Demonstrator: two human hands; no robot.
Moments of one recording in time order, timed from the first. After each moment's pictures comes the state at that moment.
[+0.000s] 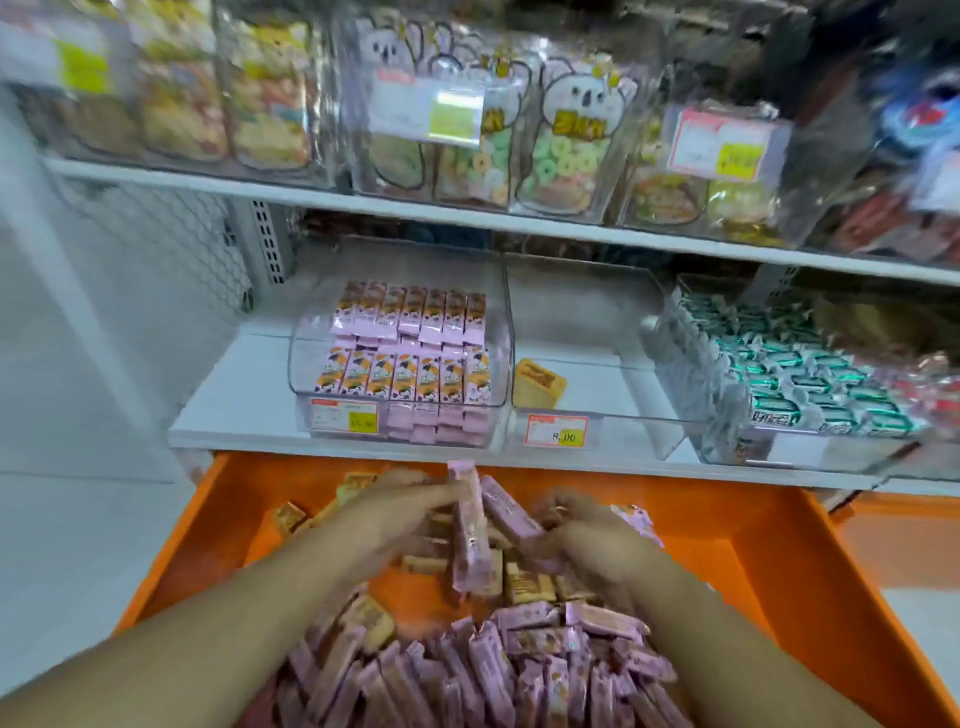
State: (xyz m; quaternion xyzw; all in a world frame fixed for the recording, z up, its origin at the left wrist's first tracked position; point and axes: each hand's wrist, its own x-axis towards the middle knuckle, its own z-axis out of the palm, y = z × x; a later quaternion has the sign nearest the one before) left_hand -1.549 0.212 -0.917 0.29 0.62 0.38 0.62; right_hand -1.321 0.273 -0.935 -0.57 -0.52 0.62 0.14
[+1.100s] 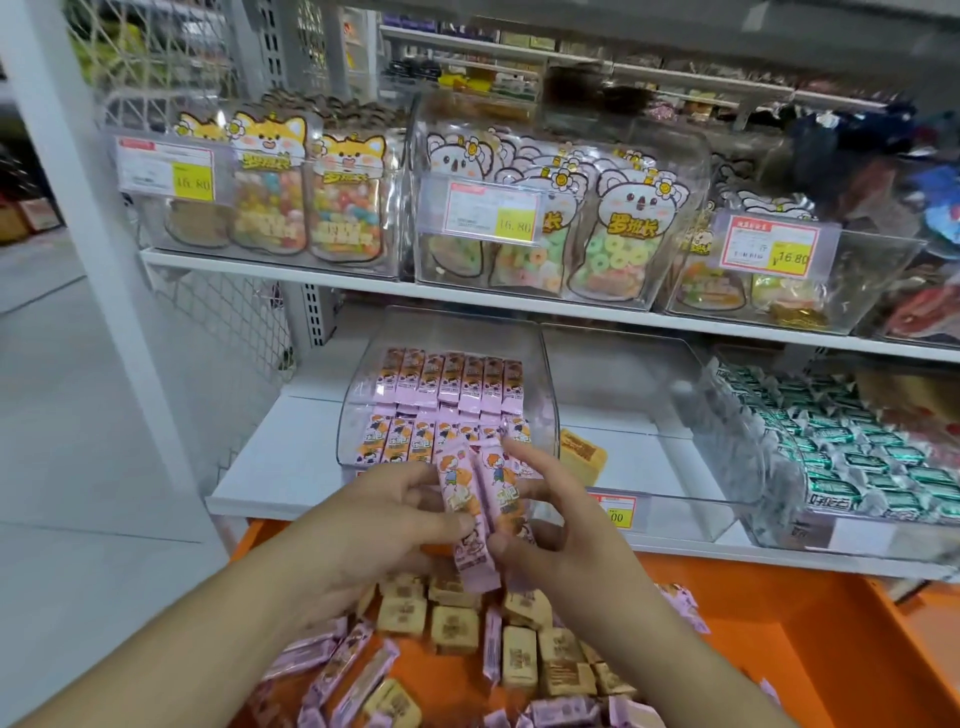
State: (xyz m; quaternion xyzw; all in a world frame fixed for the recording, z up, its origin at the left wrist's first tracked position) left_hand -1.602 0.189 -0.809 0.38 0.61 0.42 0.56; right_hand -1.402 0.239 -0.824 -0.40 -0.68 0.54 0.28
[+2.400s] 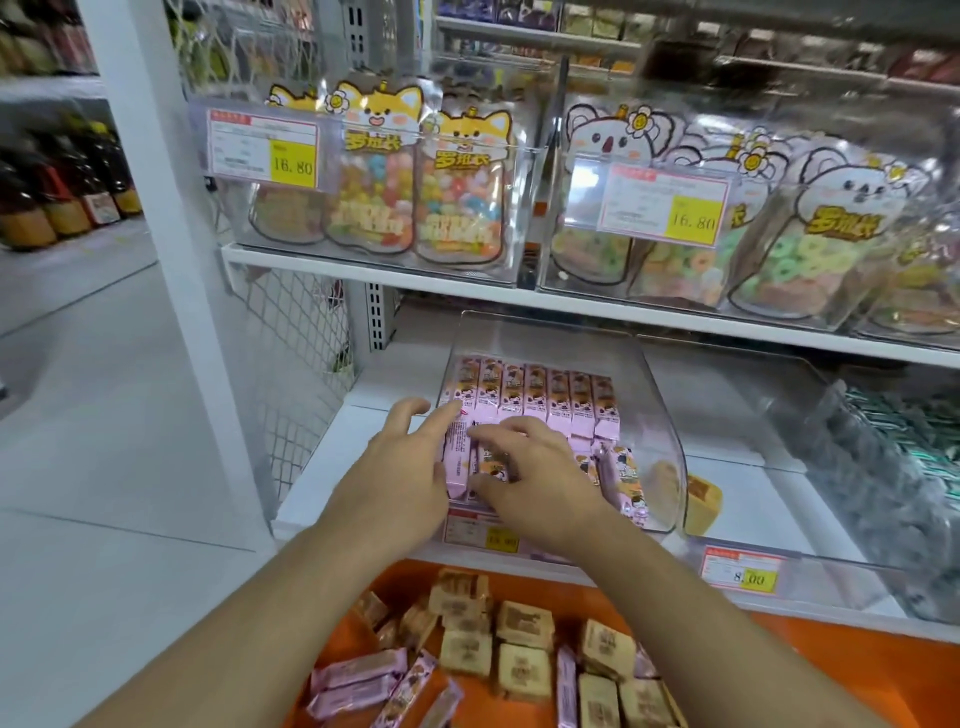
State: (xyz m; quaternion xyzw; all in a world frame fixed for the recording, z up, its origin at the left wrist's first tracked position) left_hand -1.714 0.248 -0.859 0.56 0.77 0.27 0.12; right_hand -1.558 0.341 -0.864 -0.41 -0.86 0.26 0.13
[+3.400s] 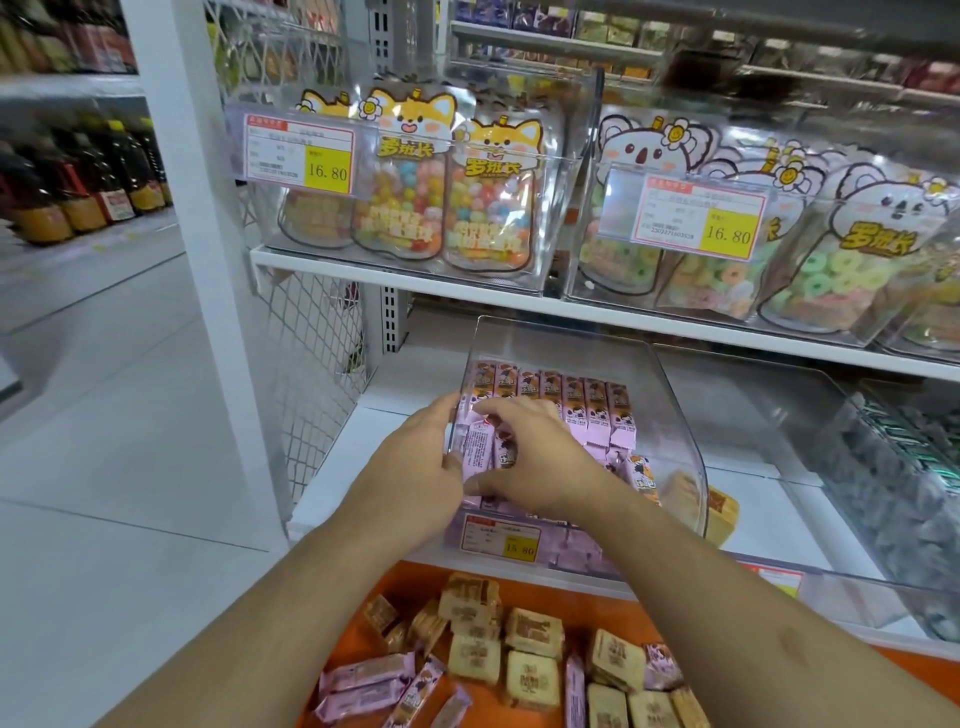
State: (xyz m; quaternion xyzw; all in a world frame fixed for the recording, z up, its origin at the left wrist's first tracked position) left_hand -1.720 0.250 -0.851 0.54 0.72 0.39 0.18; right_hand -1.585 0.369 -0.856 -0.38 -0.89 0.24 0.12
